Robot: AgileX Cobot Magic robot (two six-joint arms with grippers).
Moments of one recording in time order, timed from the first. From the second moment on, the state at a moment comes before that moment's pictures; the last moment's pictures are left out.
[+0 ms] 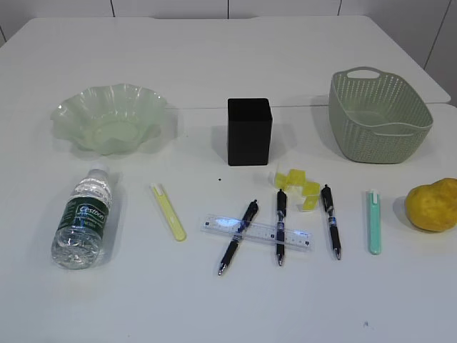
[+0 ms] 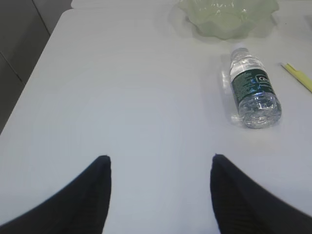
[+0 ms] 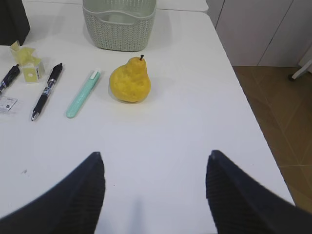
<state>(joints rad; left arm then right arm) 0.00 0.01 -0.53 0.10 1.11 -0.08 0.06 -0.02 -0.51 -0.23 1.14 0.04</state>
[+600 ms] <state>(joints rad) 0.00 0.01 -0.53 0.10 1.11 -0.08 0.06 -0.02 -0.51 -0.23 1.14 0.04</state>
